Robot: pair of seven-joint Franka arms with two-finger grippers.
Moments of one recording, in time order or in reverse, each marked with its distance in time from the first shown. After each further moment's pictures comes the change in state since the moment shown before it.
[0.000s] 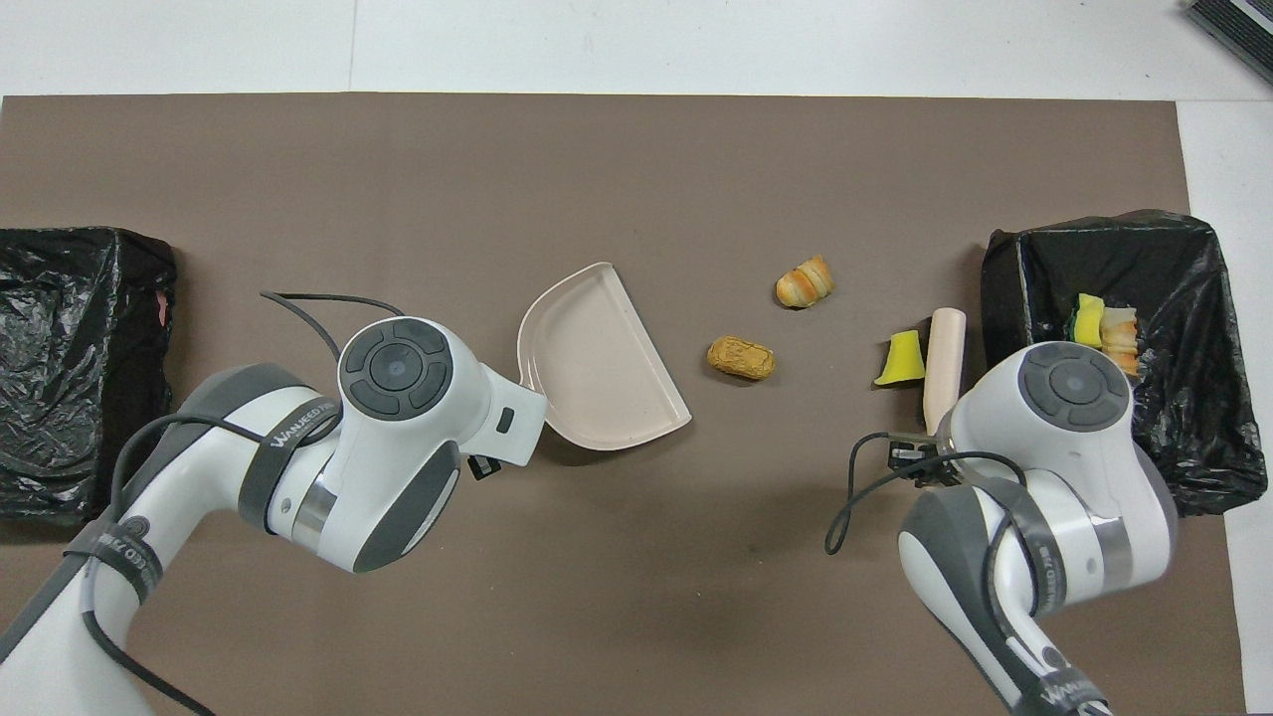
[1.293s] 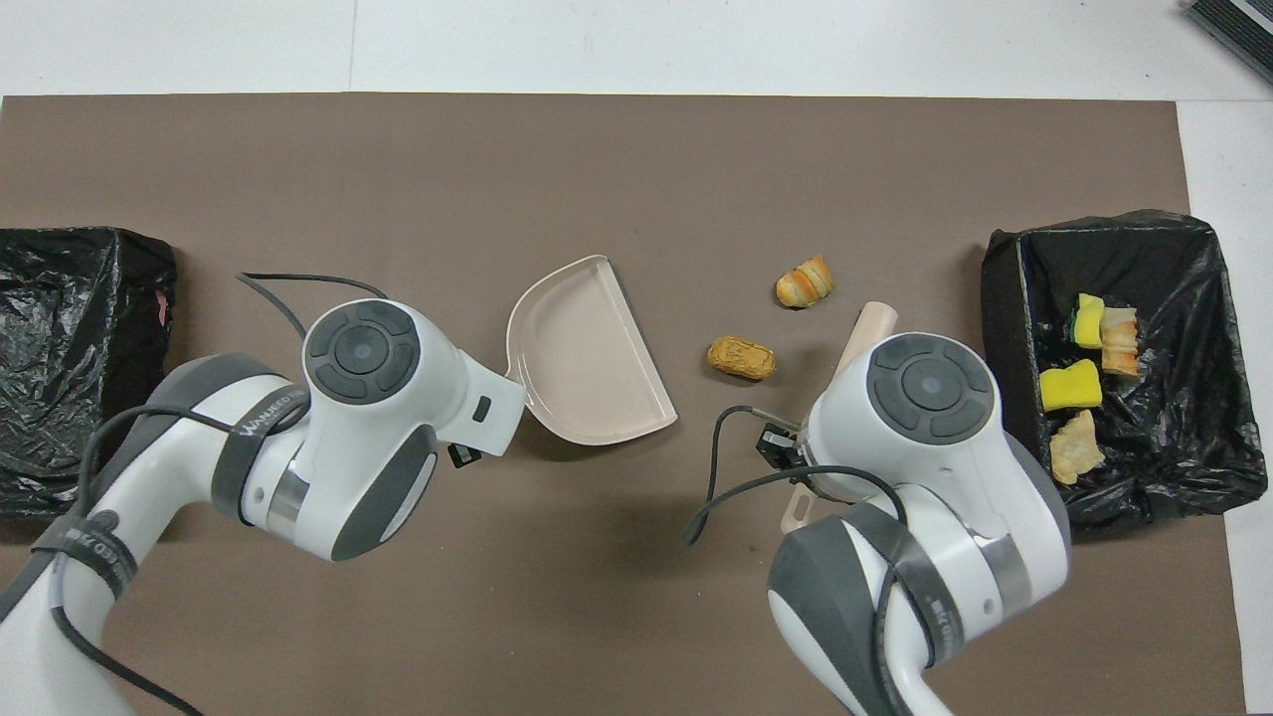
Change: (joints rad) left arm 0.010 -0.001 -0.002 0.005 0.000 -0.001 0.017; right arm 0.236 -0.025 -0.010 0.190 0.117 -0.183 0.414
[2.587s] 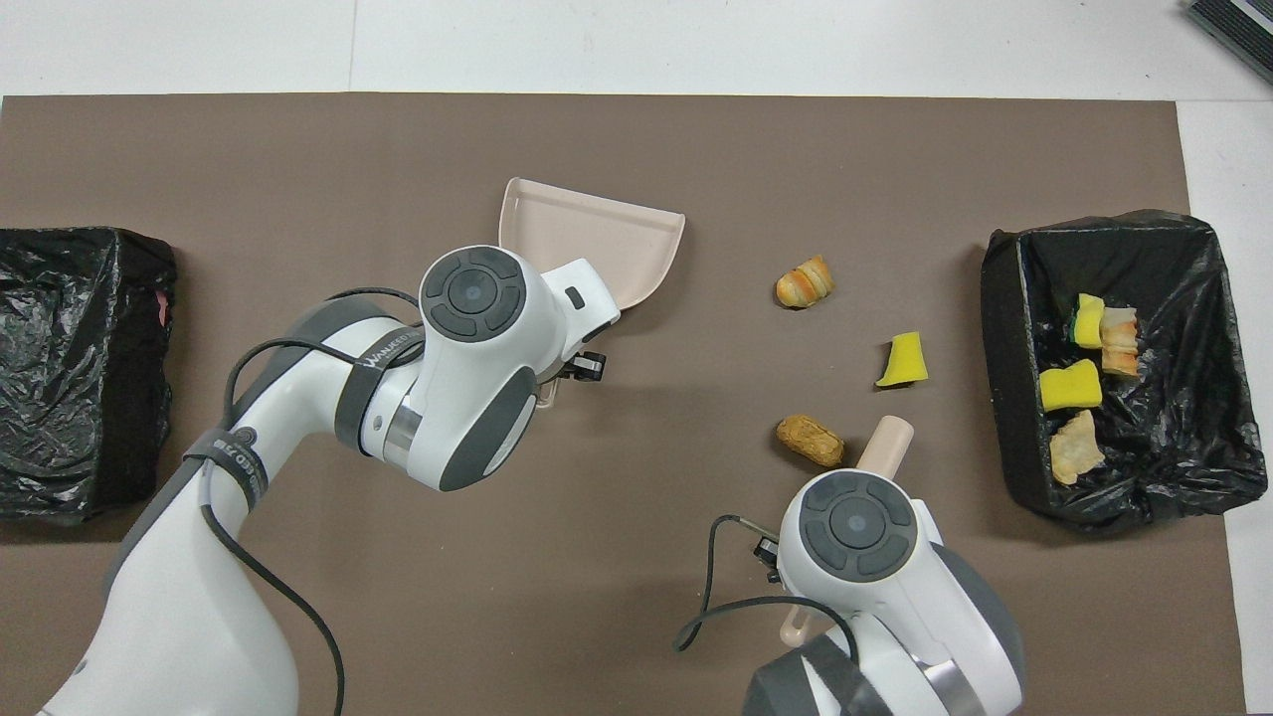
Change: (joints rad) left arm 0.007 0.142 0.021 0.274 -0.065 -0.030 -0.308; right arm 0.190 -0.044 0.015 -0.253 0.018 0.139 0.302
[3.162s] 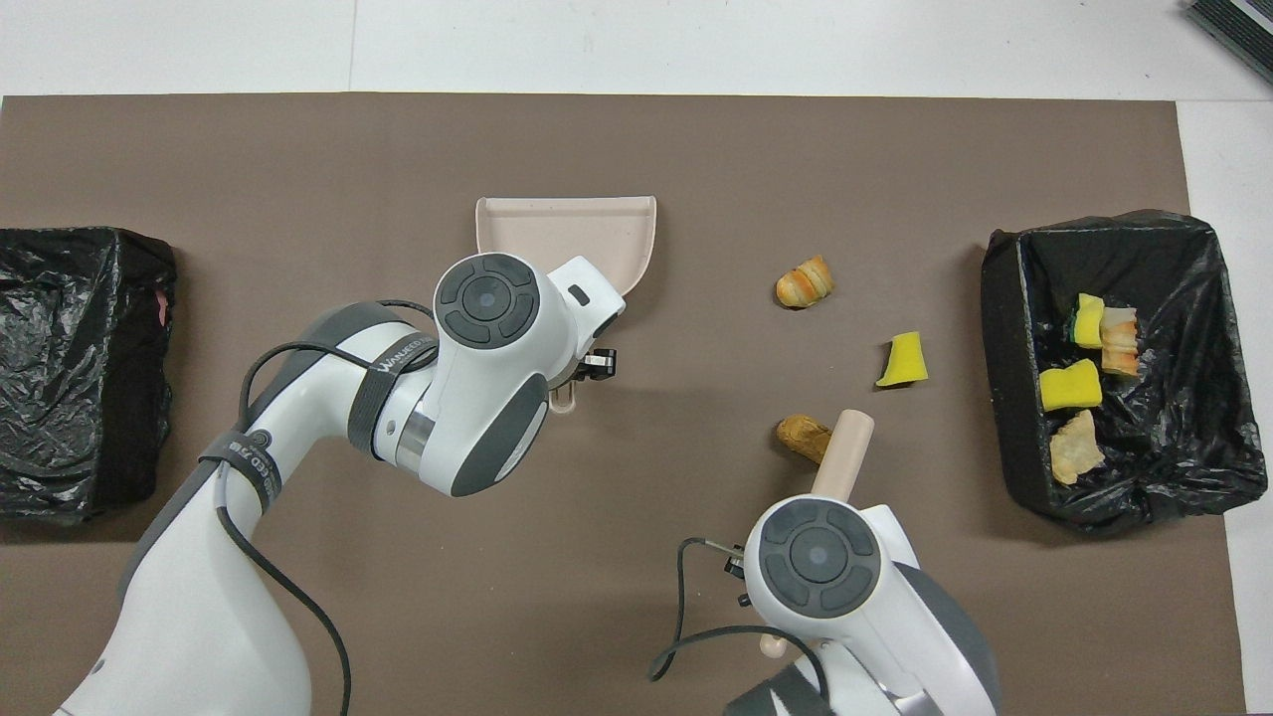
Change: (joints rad) left arm -0.076 0.093 -0.027 -0.002 -0.022 0.085 -0.732; right arm -0.038 -0.100 -0.012 0.036 -0.001 -0.190 -0.094
